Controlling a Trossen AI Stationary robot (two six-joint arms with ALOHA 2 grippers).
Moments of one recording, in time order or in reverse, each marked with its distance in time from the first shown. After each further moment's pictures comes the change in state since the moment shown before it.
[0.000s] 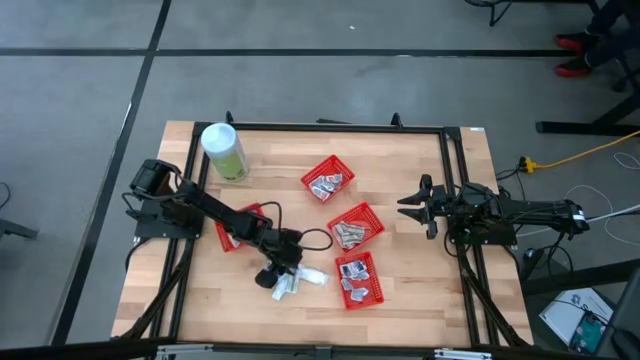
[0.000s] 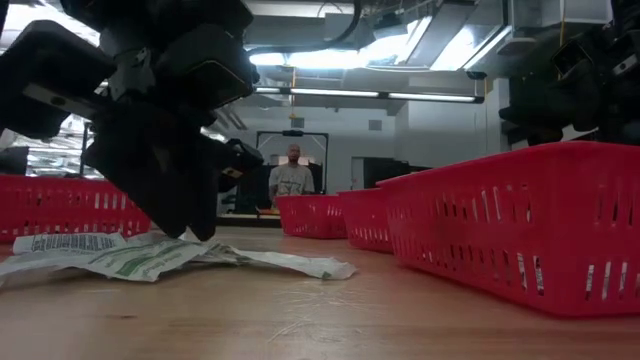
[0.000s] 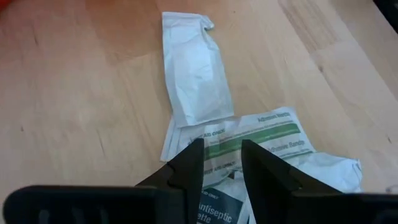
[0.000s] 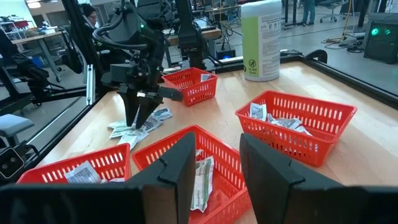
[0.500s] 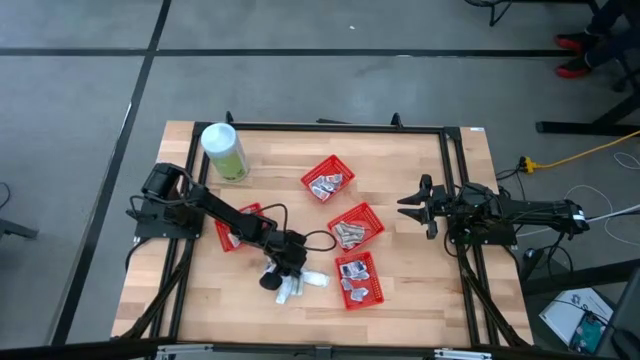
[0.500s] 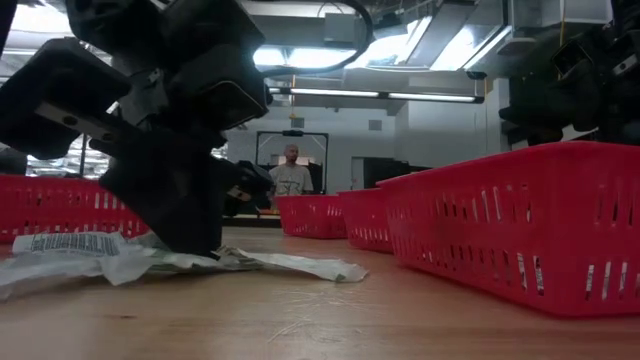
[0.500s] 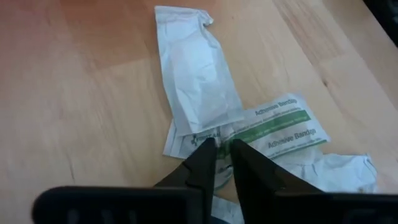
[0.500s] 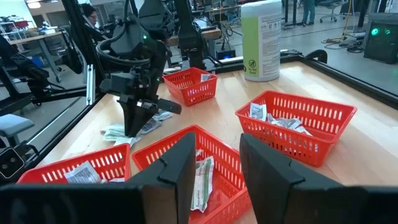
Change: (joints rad) left arm 0.013 0.102 0.004 0.094 0.061 -0.030; right arm 0.000 0.000 0.000 0.000 0.000 0.000
